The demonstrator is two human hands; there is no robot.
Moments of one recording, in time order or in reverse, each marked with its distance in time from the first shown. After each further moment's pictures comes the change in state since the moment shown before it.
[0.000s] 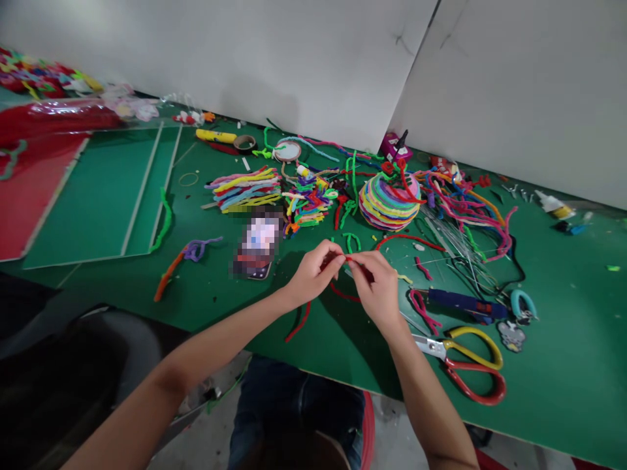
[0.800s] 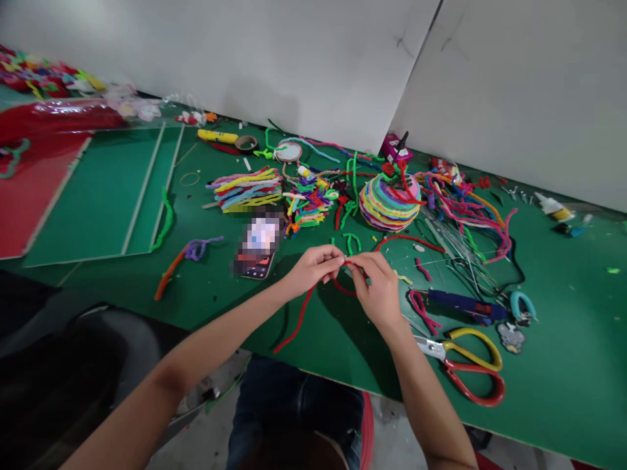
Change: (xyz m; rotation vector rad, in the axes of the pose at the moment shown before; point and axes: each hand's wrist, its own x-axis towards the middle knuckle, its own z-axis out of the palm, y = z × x) left_hand 0.010 -0.001 -0.007 -0.319 -0.152 -0.257; right_hand -0.001 0.003 -0.001 -0.150 0.022 -0.163
